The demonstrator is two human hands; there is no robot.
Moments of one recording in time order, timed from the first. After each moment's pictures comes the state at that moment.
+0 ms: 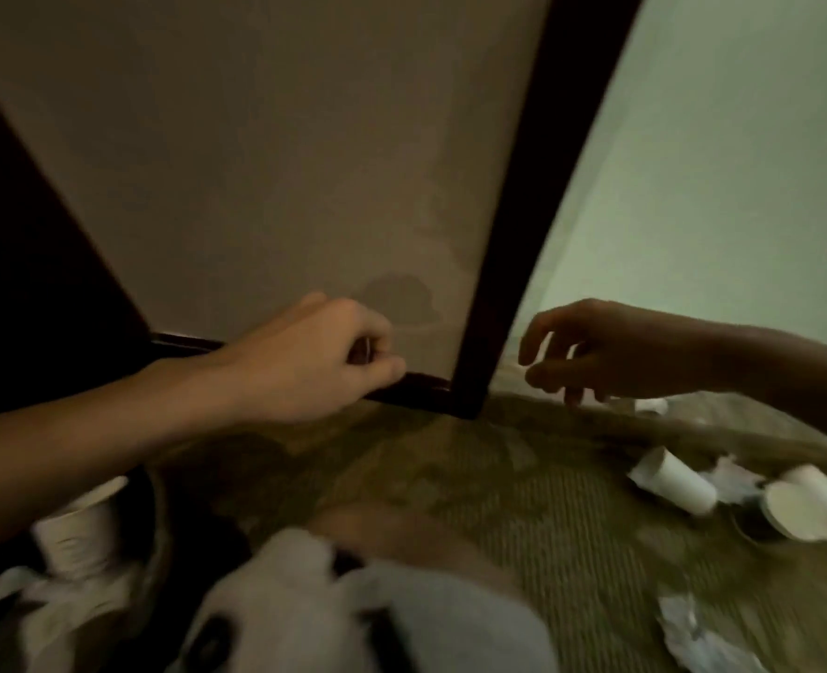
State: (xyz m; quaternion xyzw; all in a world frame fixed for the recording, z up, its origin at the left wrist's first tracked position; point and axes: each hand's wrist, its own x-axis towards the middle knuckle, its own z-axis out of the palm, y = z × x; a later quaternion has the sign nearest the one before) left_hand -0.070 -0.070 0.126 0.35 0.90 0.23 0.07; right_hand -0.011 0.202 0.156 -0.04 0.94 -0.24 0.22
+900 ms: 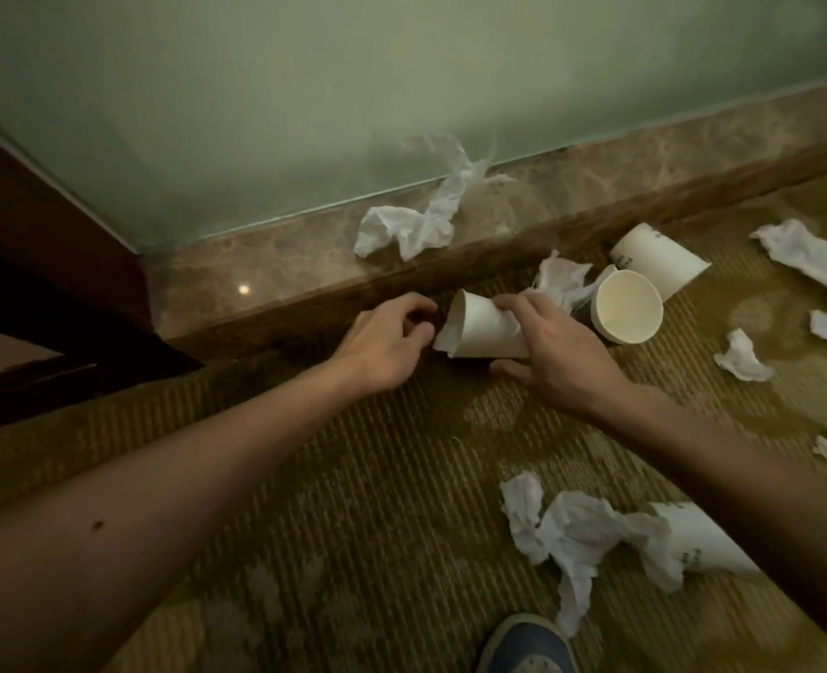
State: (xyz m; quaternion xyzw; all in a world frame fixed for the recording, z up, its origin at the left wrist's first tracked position) left_hand -0.045 0.352 -0.172 0.33 0.80 0.28 0.42; right_hand 0.120 0.477 -0.165 0.29 0.94 -0.17 0.08
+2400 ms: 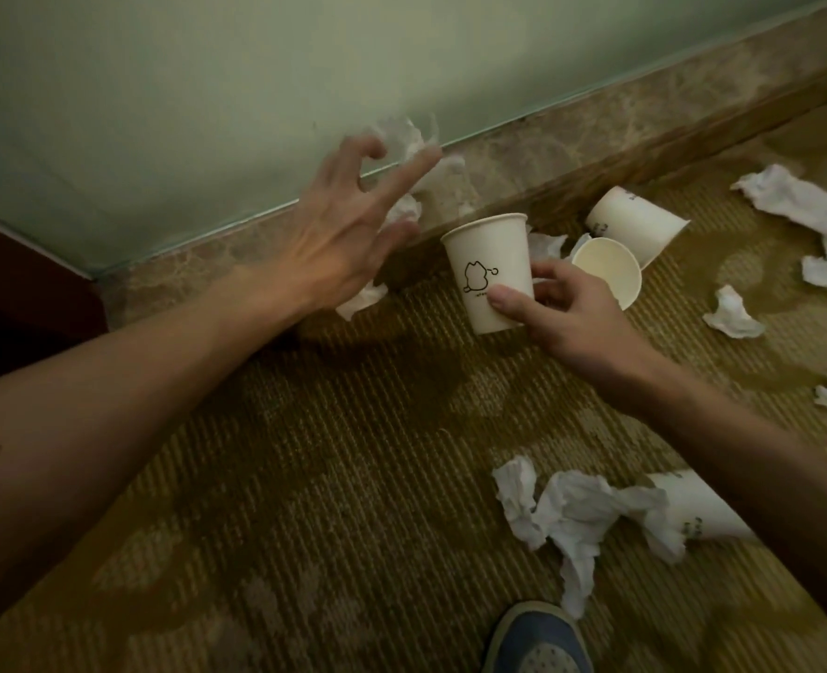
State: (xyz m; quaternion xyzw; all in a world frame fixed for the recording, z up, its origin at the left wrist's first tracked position) left_hand -0.088 0.397 -0.137 0.64 0.75 0.16 0.04; right_hand 0.142 0.482 -0.146 0.45 0.66 -0.60 -0.10
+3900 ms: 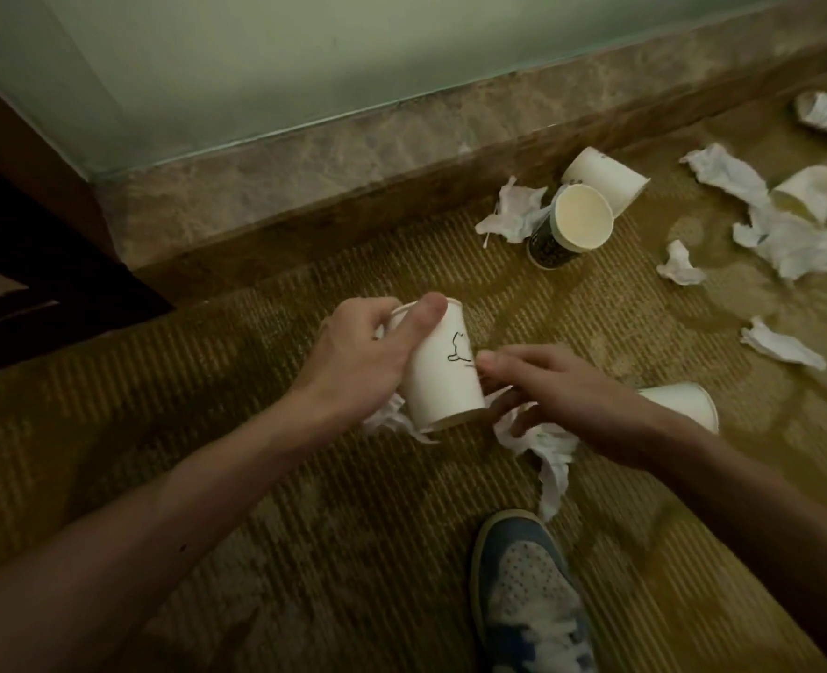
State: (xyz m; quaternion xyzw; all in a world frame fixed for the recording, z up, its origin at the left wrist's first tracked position) left_hand 0.010 0.265 -0.156 0.34 0.71 0.45 0.42; right_hand 0.189 0.376 -0.129 0.42 0.64 -0.63 0.12
